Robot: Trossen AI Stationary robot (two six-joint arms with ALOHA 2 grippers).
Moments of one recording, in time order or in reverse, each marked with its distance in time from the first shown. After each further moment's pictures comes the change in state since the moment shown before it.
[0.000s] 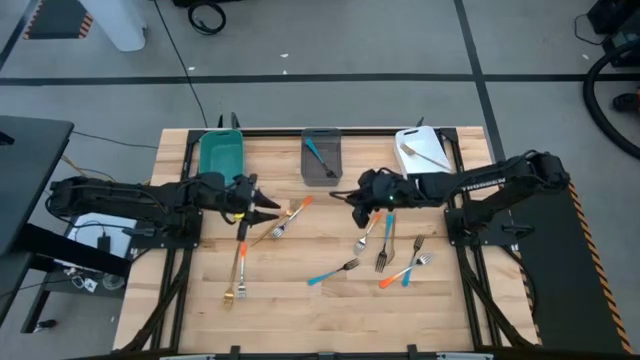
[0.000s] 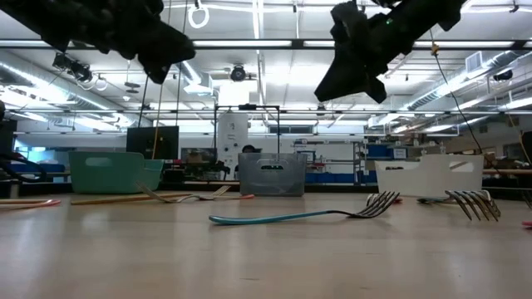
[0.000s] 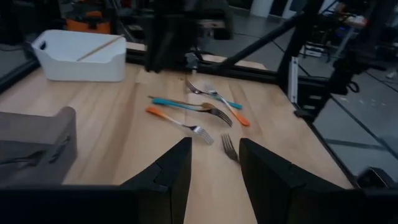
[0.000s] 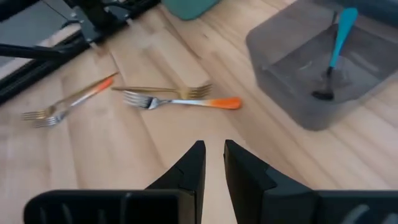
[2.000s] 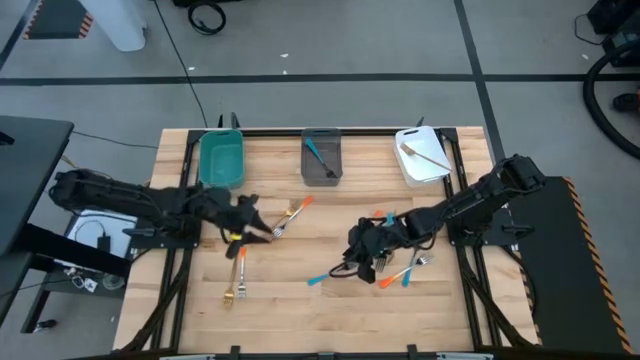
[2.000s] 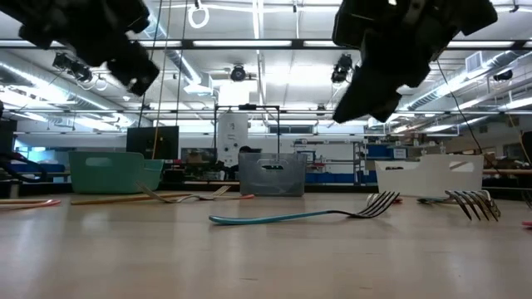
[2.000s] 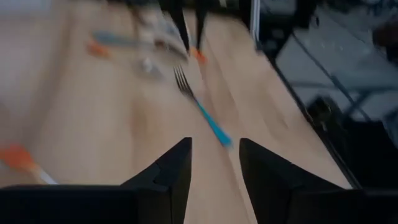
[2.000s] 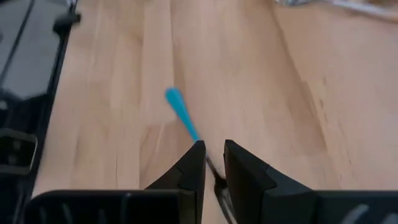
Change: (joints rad) left arm -0.170 0.000 0.002 -0.242 0.051 -0.031; right arm 0.280 0.233 0.000 0.107 -0.179 -0.101
